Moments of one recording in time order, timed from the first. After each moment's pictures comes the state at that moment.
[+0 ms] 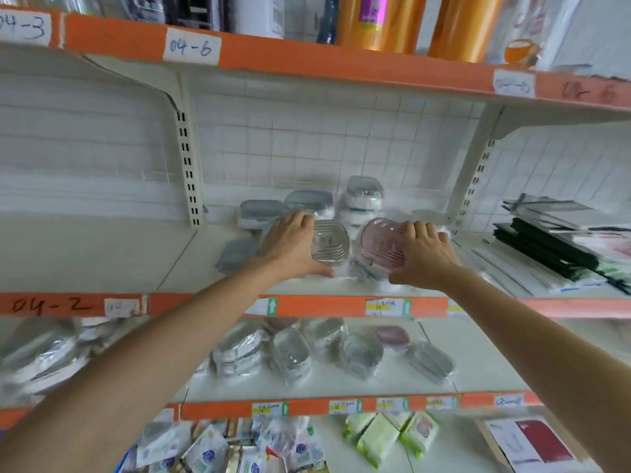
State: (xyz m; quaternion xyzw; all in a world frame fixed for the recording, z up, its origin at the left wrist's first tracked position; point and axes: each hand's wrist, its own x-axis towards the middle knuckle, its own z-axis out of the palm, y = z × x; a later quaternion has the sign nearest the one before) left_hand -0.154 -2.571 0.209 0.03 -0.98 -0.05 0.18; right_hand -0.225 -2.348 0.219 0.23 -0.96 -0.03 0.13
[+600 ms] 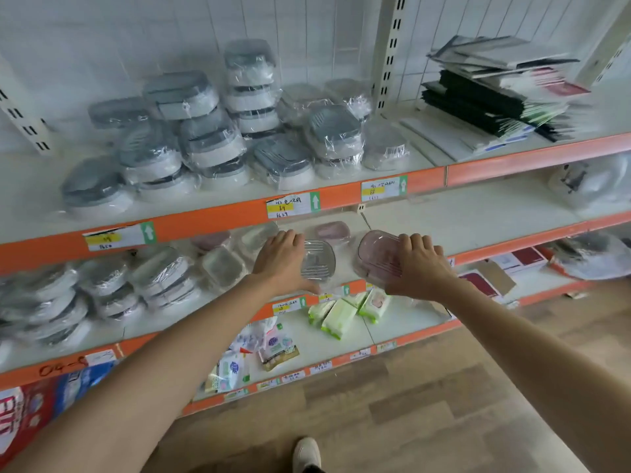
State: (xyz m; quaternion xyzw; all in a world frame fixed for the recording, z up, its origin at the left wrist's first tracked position) left_hand -0.173 -2.406 0.039 -0.05 -1.00 -0.04 -0.02; right_hand -0.196 -2.163 0.048 0.12 -0.99 0.01 -0.05
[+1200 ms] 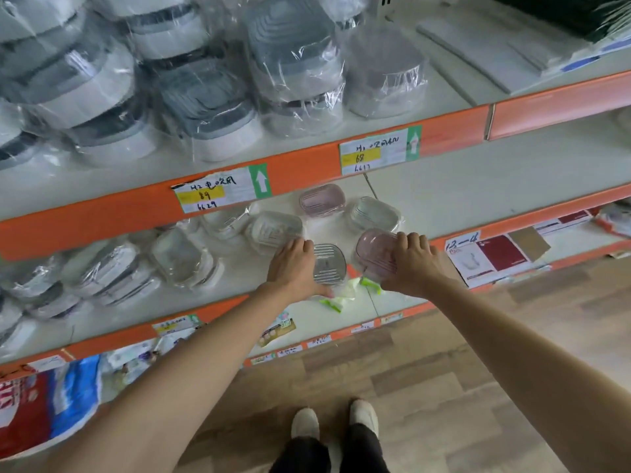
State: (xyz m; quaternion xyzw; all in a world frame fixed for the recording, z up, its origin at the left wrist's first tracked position) left_hand -0.267 -2.351 -0.096 -0.02 -0.99 -0.07 -0.15; right_hand -0.303 -2.137 -0.101 0.10 -0.98 0.03 -0.16
